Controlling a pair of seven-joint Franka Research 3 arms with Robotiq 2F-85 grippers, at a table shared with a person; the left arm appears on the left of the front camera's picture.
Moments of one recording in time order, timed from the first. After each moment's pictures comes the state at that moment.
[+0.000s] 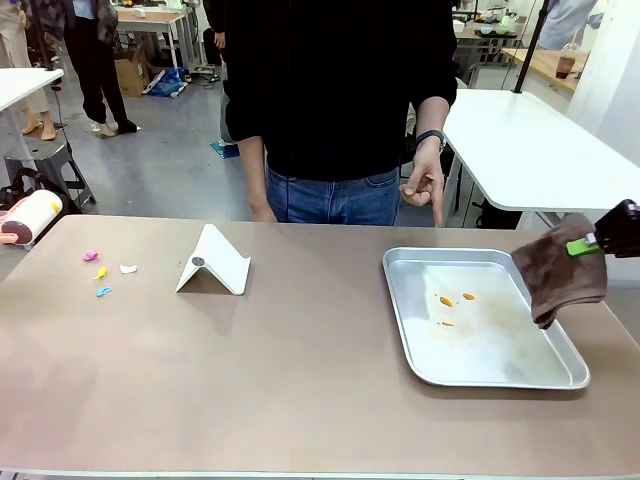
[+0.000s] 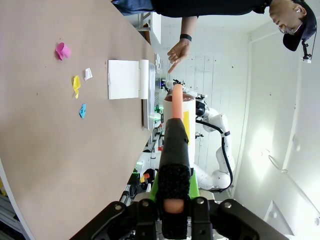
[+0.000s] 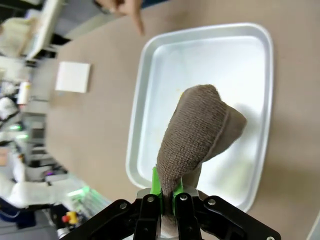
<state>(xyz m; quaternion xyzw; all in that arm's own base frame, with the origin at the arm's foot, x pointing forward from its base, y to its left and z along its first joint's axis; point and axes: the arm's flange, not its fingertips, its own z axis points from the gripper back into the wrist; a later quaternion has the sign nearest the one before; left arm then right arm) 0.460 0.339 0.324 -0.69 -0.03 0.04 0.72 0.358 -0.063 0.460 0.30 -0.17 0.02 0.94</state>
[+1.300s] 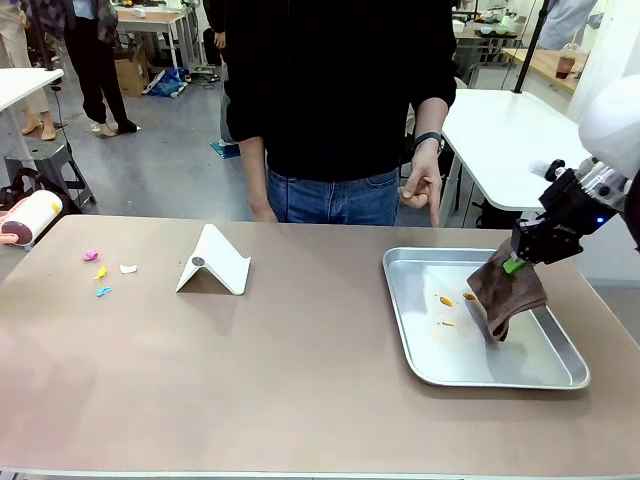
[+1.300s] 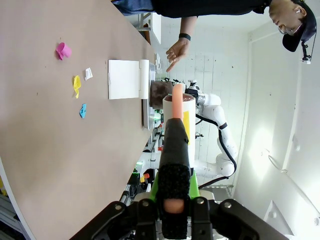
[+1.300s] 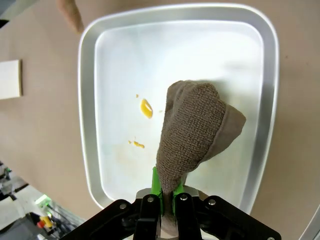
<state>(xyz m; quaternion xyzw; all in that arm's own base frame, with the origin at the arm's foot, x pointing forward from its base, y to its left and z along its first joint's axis) 0.460 0.339 0.323 -0.69 -0.03 0.04 0.72 0.445 0.009 0.409 0.18 -0.06 0.01 0.98</state>
